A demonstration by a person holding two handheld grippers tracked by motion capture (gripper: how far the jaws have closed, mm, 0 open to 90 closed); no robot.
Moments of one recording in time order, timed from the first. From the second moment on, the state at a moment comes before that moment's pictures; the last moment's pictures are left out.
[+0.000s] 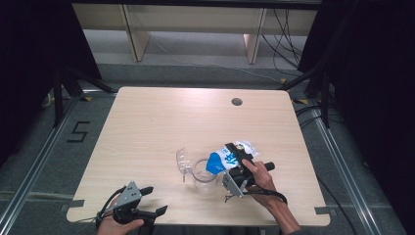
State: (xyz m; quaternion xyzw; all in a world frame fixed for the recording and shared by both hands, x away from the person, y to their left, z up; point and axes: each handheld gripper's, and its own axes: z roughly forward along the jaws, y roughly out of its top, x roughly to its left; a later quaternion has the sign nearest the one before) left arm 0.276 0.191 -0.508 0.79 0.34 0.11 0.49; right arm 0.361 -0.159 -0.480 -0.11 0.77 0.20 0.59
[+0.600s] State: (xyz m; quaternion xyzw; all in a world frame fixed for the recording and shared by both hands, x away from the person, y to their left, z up) left arm 0.276 0.190 -0.508 0.80 0.34 0.11 0.48; right arm 0.360 -0.157 -0.479 -0.12 0.77 0.17 0.61
